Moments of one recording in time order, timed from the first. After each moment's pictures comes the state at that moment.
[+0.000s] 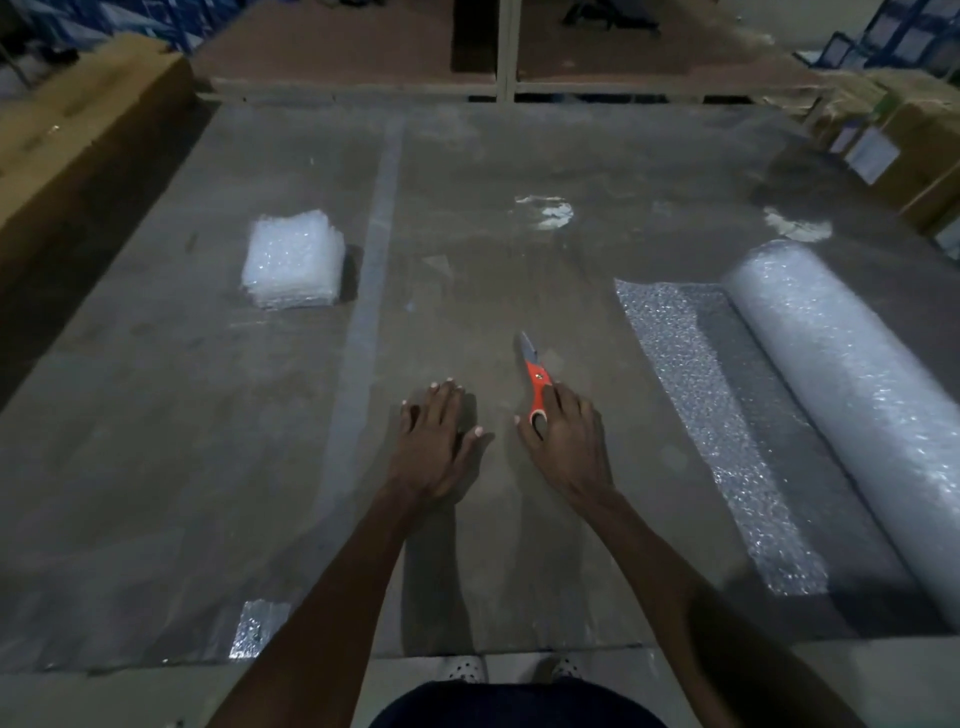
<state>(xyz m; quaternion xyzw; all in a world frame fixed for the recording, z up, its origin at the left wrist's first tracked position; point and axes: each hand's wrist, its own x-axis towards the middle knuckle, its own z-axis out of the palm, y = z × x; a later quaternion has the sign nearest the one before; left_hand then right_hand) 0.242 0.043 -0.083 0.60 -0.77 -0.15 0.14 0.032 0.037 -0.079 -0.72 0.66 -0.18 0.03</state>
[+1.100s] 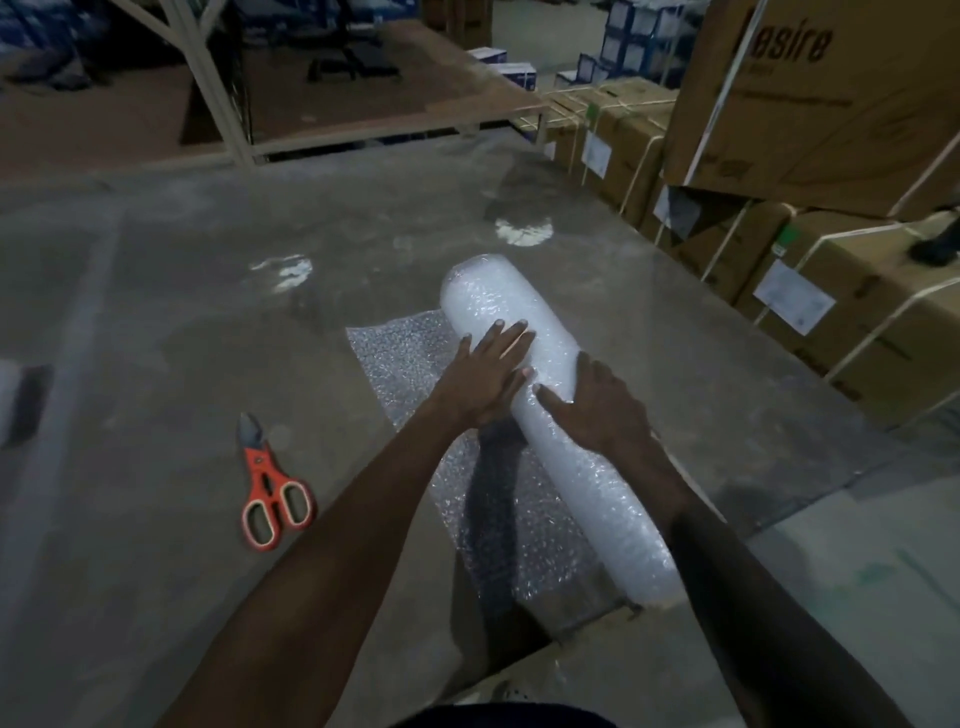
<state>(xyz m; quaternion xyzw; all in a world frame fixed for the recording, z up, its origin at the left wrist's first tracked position) -0.174 -0.050 0.004 0.31 -0.94 -0.10 0.10 -0.322 0.069 0.026 -0.52 0.83 -0.13 0.14</state>
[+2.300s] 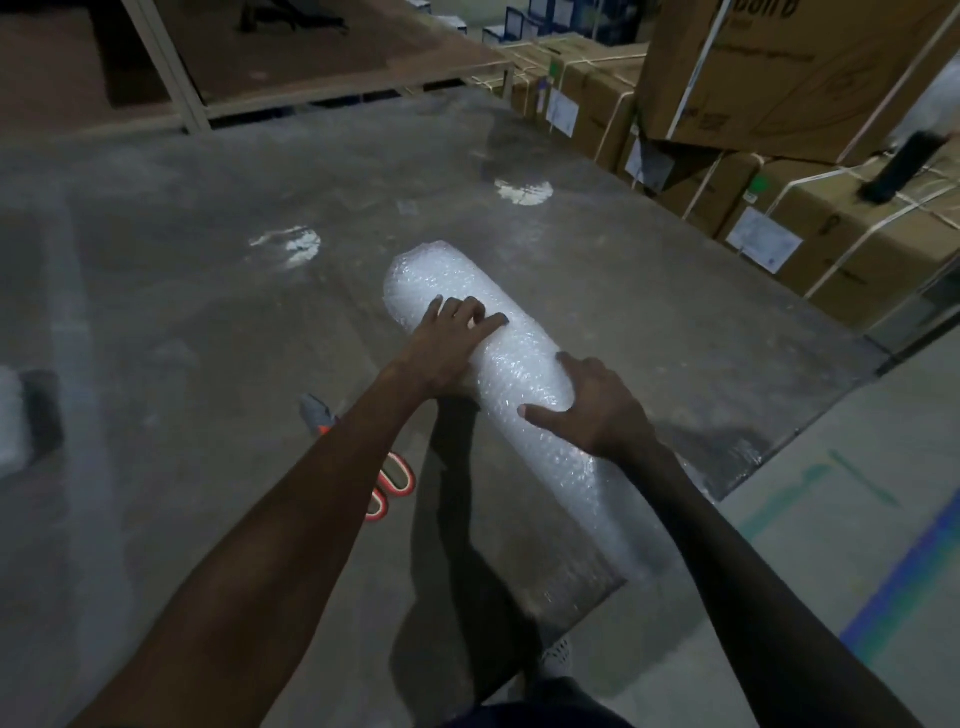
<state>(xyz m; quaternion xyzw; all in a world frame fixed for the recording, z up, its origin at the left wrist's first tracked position) -0.023 -0.103 0.008 0.20 -0.98 -0.01 0.10 -0.170 0.093 0.034 -0.49 0.84 -0.13 0.16</state>
